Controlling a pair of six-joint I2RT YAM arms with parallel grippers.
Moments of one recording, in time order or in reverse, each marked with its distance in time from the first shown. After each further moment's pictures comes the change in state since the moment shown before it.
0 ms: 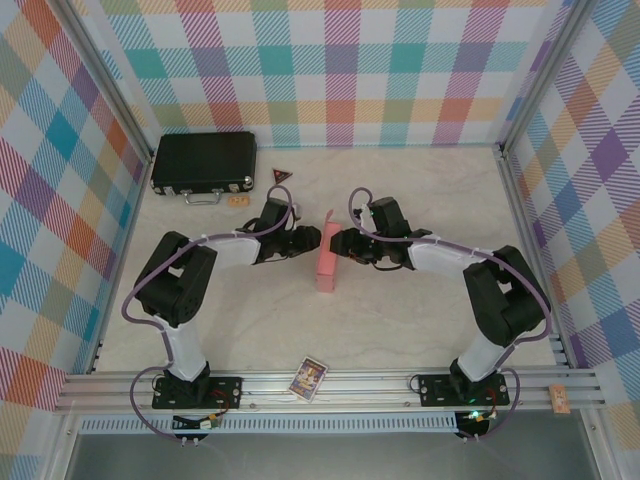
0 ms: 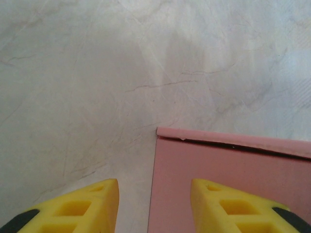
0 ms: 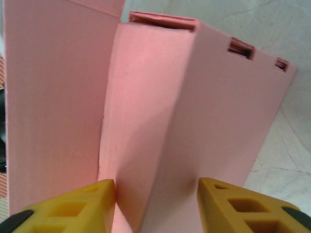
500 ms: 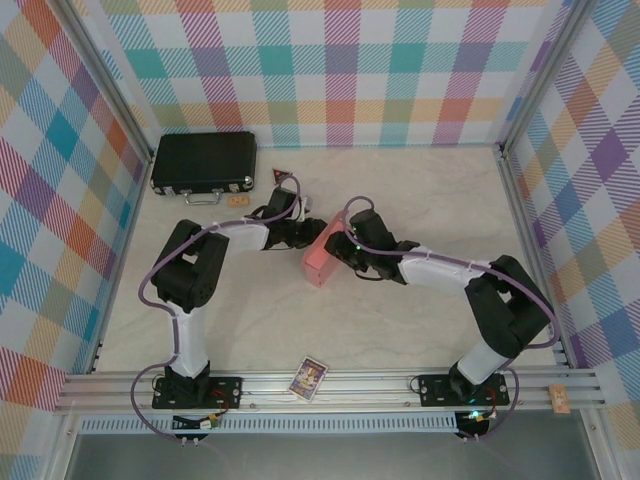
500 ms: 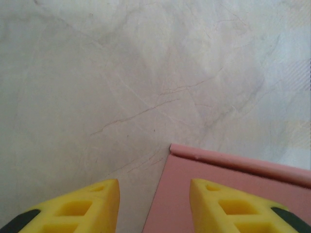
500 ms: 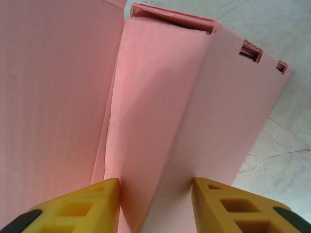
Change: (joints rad) left arm 0.011 0.138 0.190 -0.093 0.106 0.087; right arm 0.174 -0.055 -0.039 0.039 0.449 0.362
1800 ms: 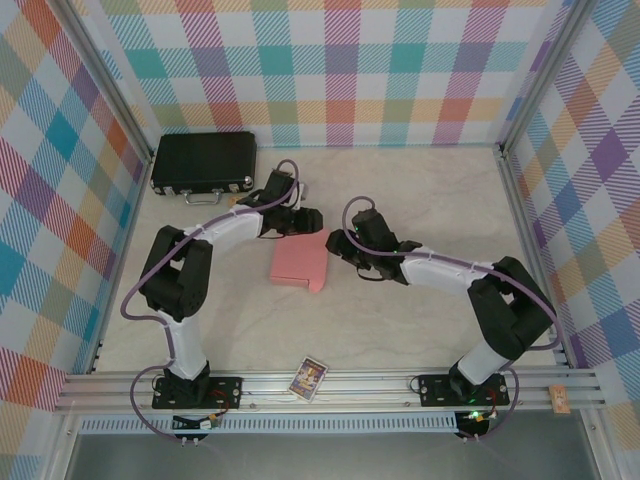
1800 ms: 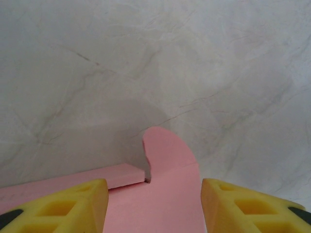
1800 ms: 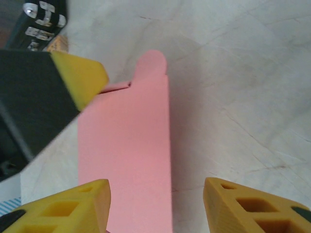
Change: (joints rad) left arm 0.018 -0.106 0.109 -0.298 -0.205 0.193; right arm -0.029 -0.012 -0.003 0.000 0.007 -0.112
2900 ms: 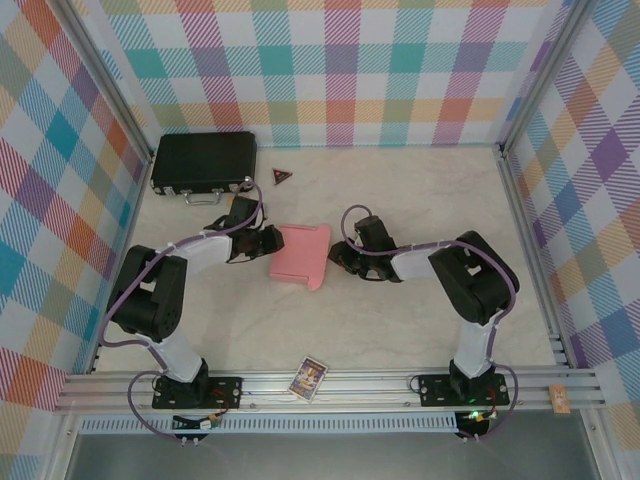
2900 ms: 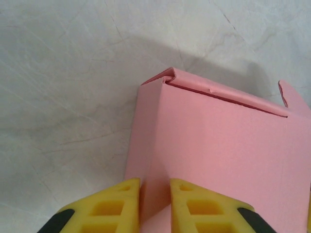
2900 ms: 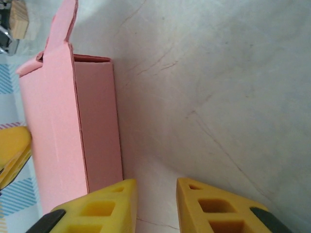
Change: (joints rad) left arm 0.146 -0.200 -0.376 0.155 -0.032 -0.077; right arm -0.087 0.272 -0.045 0.292 -0.281 0.047
